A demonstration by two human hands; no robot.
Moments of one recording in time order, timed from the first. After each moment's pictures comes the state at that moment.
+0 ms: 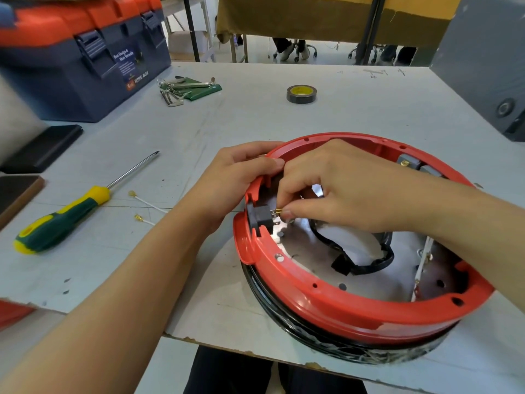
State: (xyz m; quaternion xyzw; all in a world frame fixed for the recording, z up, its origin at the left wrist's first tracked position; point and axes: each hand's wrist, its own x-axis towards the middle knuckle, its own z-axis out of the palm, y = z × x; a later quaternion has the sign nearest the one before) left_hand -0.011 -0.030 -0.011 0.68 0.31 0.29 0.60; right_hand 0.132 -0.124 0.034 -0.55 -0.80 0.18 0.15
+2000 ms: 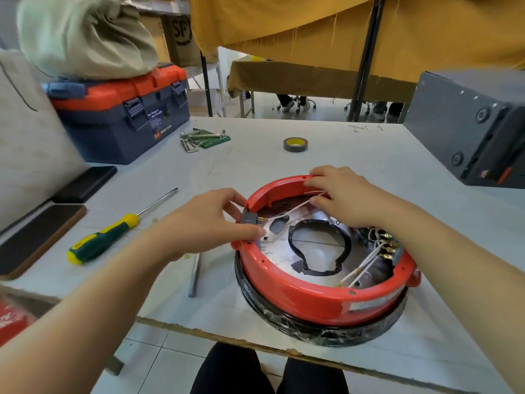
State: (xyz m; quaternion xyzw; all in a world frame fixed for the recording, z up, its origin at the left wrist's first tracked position) left_hand -0.056 -0.059 0.029 0.81 0.46 0.11 0.34; right_hand 0.174 -0.116 0.030 -0.72 -0.69 0.02 0.04
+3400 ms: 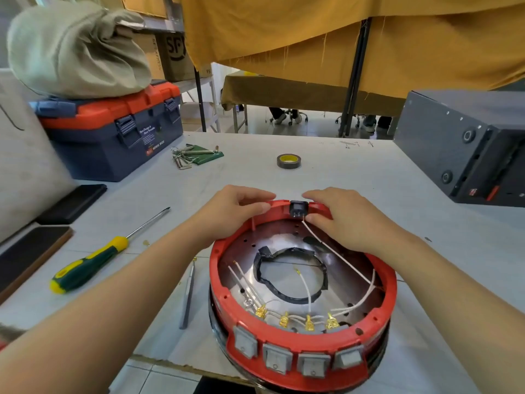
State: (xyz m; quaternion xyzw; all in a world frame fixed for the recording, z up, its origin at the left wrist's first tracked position) left_hand -0.006 -0.009 0.016 0.82 0.33 0.24 0.40; right_hand 0.181 -0.118 0.024 -0.74 -0.65 0.02 0.15
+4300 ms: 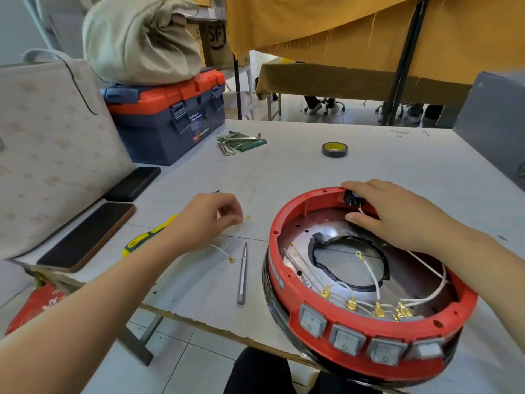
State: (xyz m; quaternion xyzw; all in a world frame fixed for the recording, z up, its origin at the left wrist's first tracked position) left_hand -0.118 0.005 -0.002 0.88 0.41 0.20 0.15; right_hand 0.173 -0.110 0.010 -0.70 -0.71 -0.04 0.11
